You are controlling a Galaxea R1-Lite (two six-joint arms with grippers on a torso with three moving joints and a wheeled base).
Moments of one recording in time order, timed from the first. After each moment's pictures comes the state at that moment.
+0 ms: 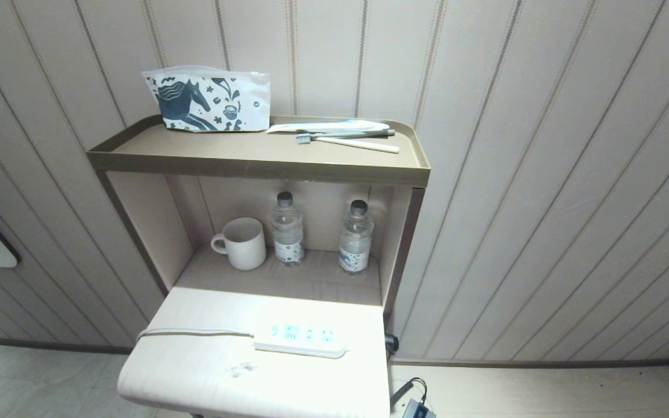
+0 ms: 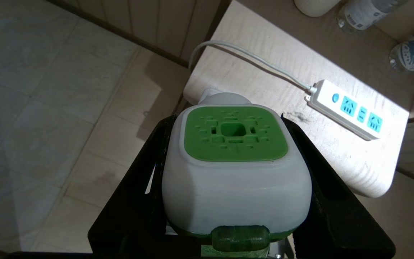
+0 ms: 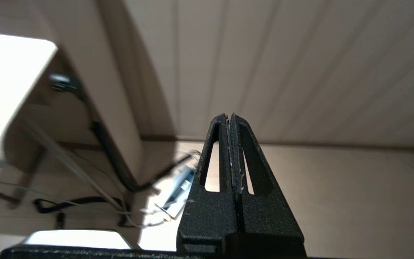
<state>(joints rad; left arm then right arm) -0.21 0.67 -0.78 0.68 0.26 -0.48 0.14 0.26 -0.02 -0.09 -0.25 -0.01</state>
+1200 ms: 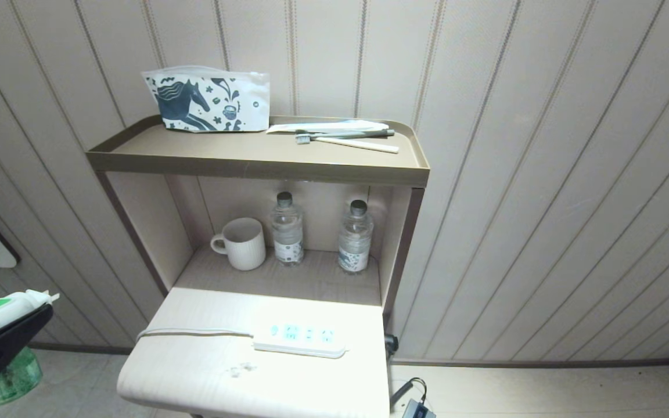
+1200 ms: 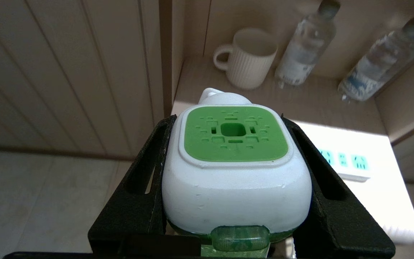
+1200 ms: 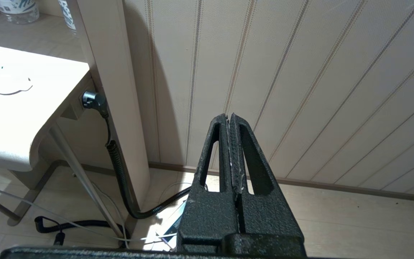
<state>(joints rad) -0.25 0.78 -0.39 -0.20 0.17 -0.15 0.01 0.00 -0.02 0.06 0.00 -0.07</state>
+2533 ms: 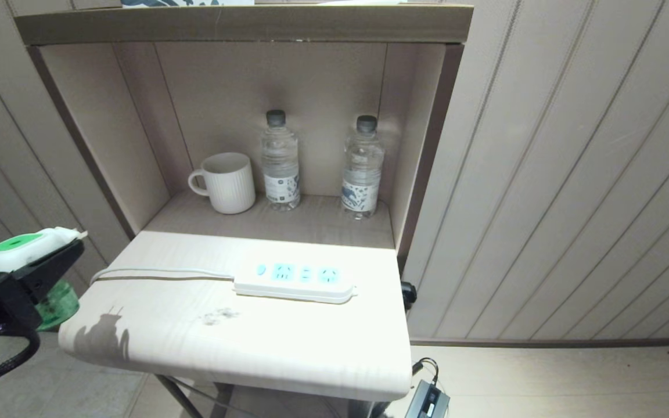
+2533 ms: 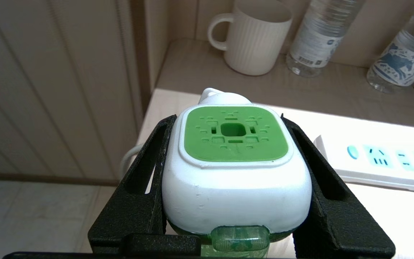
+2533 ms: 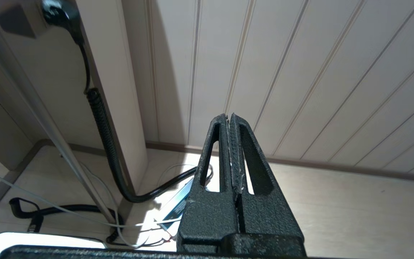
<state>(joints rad) -0.34 0.97 -0.43 -0.49 0.22 -0.13 0.01 0.00 -0.02 0.06 0.00 -0.07</state>
